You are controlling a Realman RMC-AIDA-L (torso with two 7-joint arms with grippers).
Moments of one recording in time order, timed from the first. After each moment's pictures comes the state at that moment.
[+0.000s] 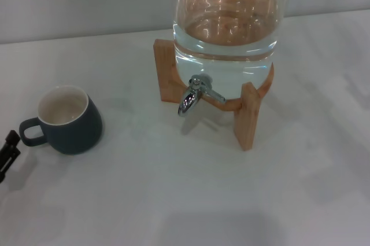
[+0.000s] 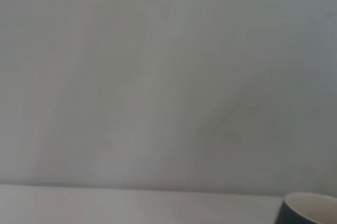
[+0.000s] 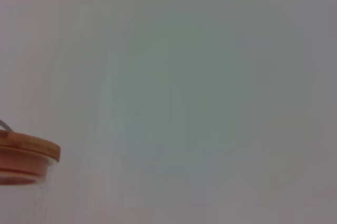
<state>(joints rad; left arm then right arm) -0.33 -2.08 2.84 -0.12 -1.03 1.35 -0.61 0.25 2.00 -0.57 -0.25 2.18 1.61 -2.58</state>
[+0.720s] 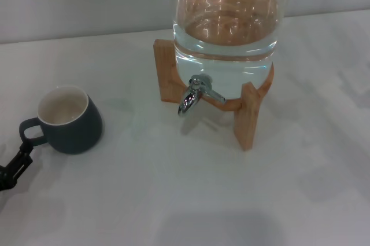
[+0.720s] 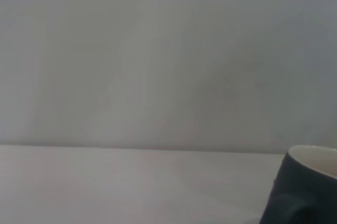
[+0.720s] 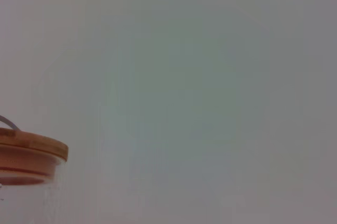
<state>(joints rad) -0.36 -2.08 2.84 -0.12 -0.97 1.25 -0.62 0.26 2.01 -0.58 -0.24 2.18 1.60 -2.58</state>
